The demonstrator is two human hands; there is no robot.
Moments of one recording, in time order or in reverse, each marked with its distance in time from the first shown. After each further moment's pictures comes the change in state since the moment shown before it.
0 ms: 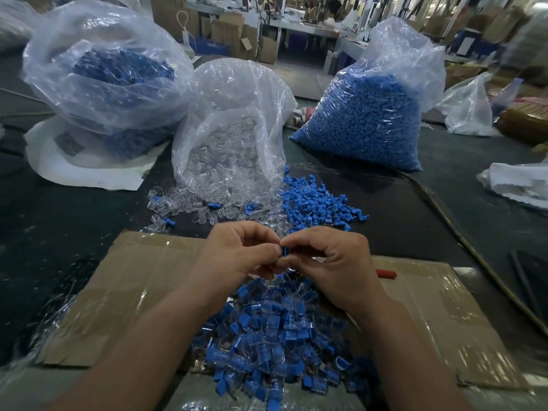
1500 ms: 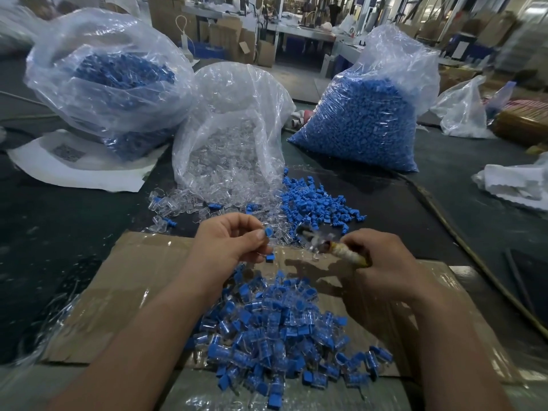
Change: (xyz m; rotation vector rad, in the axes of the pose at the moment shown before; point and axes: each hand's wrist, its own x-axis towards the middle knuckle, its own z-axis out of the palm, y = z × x) left_hand 0.005 -0.002 -0.009 -0.059 0.133 0.017; right_hand -0.015 0.044 -0.052 -0.361 -0.362 0.483
